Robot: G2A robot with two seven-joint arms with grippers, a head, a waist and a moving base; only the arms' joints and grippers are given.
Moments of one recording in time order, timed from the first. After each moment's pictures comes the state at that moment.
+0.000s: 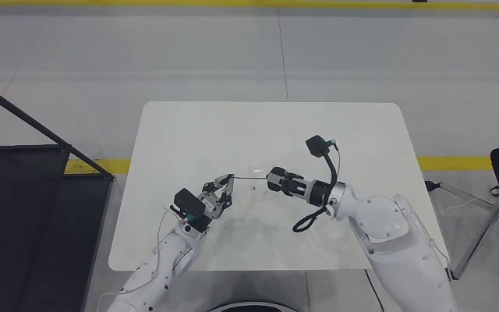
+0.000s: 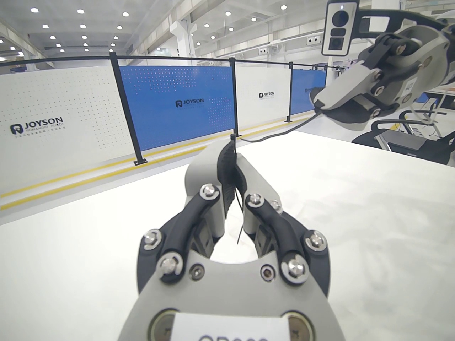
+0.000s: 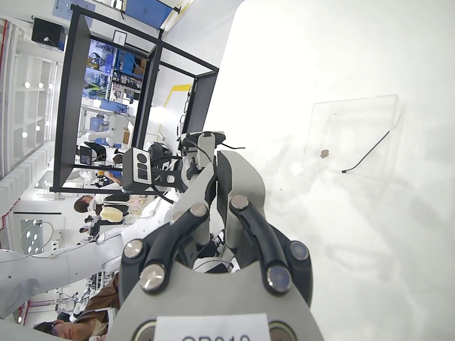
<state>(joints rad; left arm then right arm) 1.33 -1.21 -1.10 -1.44 1.41 -0.16 0.75 -1.10 -1.14 1.18 -1.86 -0.14 0.12 0.82</state>
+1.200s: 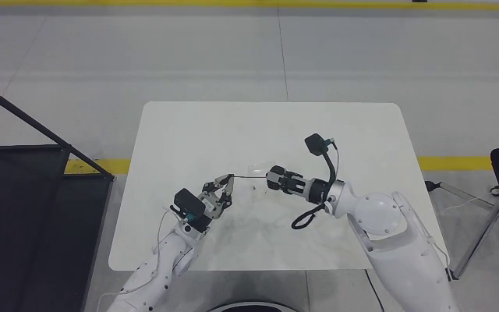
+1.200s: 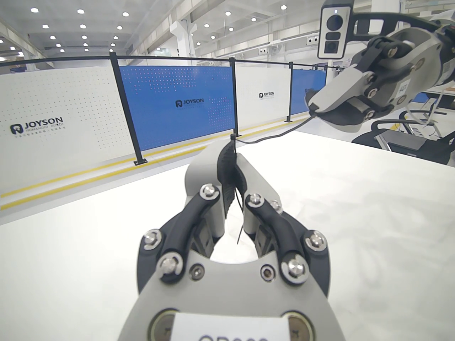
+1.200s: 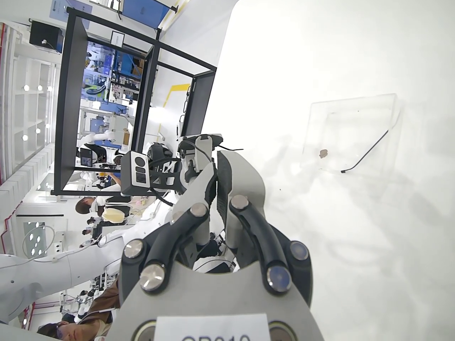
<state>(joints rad) 1.33 -1.21 -1.10 -1.44 1.41 -0.16 0.75 -1.08 -1.14 1.16 -1.84 -0.13 0.14 0.82</state>
